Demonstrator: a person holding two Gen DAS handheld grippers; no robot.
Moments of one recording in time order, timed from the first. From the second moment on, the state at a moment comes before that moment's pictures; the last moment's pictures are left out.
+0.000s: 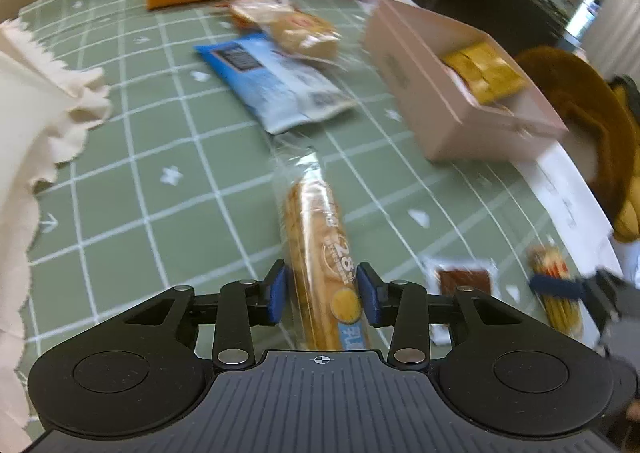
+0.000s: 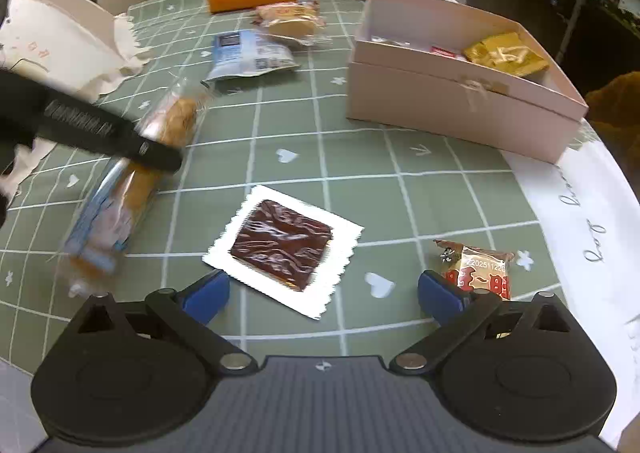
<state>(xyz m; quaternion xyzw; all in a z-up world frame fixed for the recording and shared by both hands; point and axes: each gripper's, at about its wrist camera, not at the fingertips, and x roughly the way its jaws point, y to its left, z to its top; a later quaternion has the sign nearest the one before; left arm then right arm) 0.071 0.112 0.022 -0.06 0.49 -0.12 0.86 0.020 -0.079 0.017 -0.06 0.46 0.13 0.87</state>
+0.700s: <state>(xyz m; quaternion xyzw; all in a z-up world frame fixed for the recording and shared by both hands) 0.055 0.116 0.020 -0.09 0.49 -0.11 0.86 0.035 -0.115 0.015 -0.03 0.47 0.07 0.88</state>
